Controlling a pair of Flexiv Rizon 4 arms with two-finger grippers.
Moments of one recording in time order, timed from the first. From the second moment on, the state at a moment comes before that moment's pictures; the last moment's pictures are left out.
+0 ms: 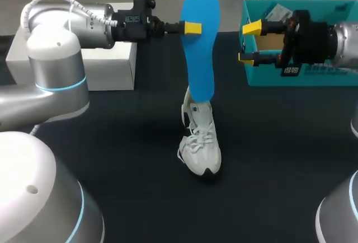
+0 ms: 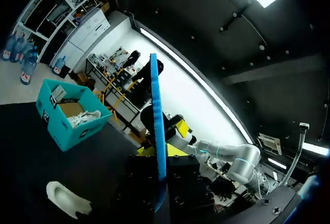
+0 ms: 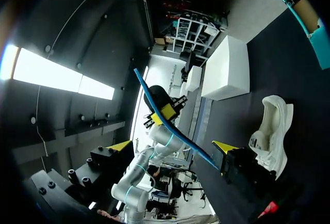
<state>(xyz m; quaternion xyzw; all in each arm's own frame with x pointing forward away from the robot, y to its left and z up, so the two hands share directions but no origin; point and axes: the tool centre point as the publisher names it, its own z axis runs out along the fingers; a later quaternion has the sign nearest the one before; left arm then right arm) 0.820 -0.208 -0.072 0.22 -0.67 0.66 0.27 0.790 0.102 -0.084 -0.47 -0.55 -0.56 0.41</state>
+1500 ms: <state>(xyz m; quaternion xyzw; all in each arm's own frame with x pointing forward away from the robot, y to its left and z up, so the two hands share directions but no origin) 0.785 -0.204 -0.063 -0.21 -0.64 0.72 -0.19 0.790 0.103 -0.083 -0.48 -0.55 -0.56 0.40</state>
